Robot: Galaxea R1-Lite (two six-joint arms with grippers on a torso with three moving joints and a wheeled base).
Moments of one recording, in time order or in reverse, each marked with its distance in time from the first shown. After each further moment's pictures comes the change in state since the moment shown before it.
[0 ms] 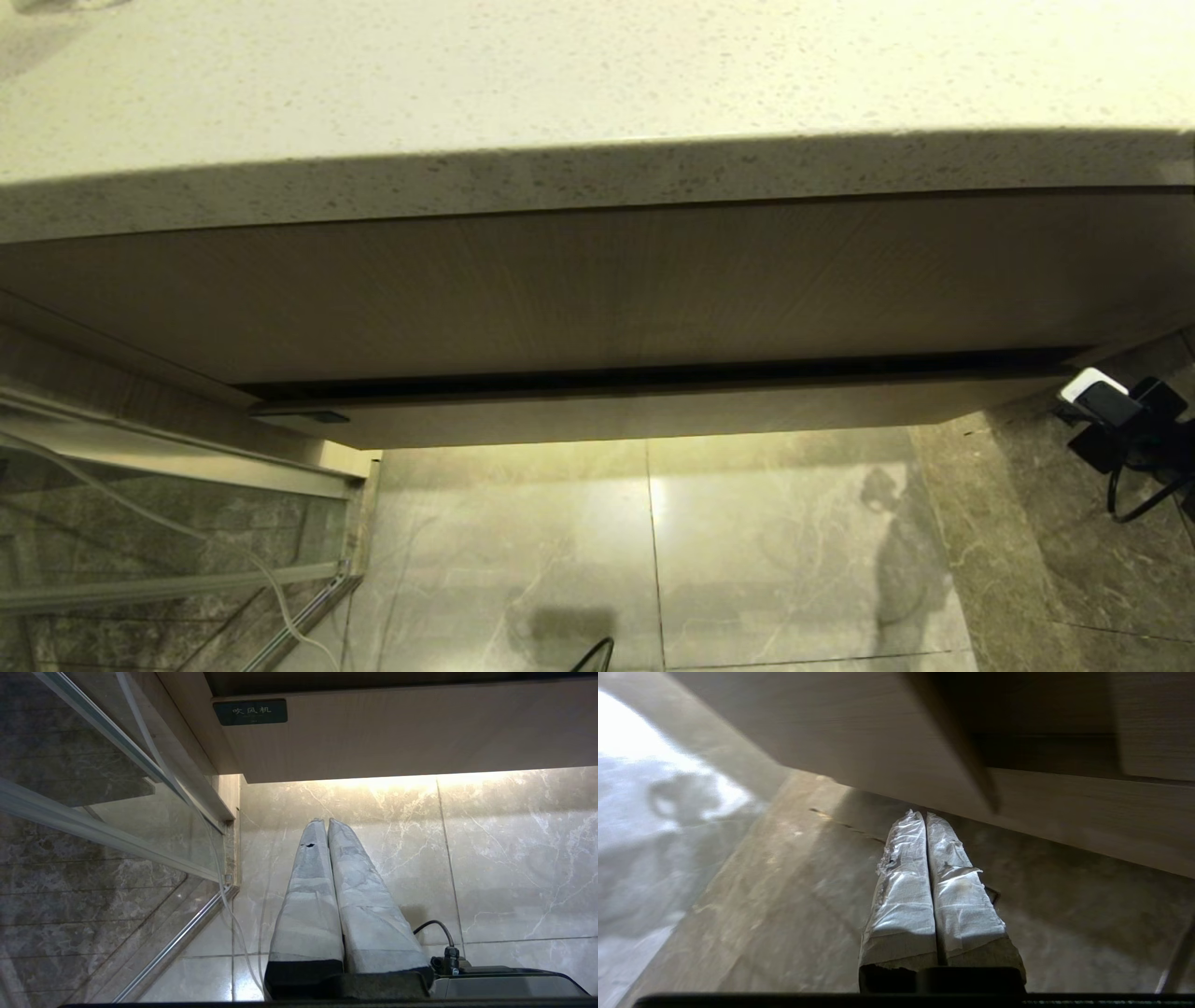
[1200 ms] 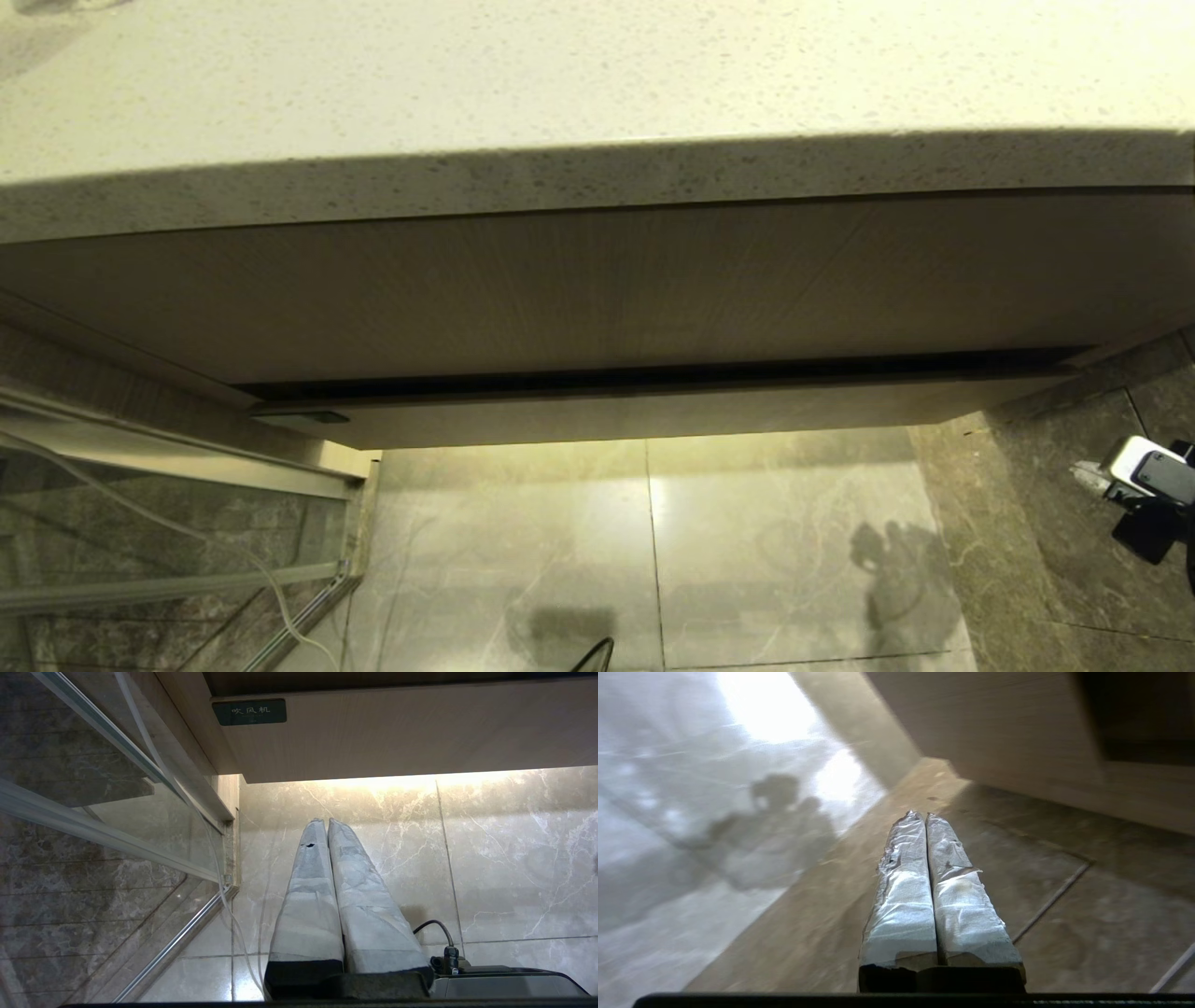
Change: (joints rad) left arm 0.000 0.000 0.000 0.000 0.000 0.000; right arm -0.080 -0.272 0.345 0.232 0.267 -0.175
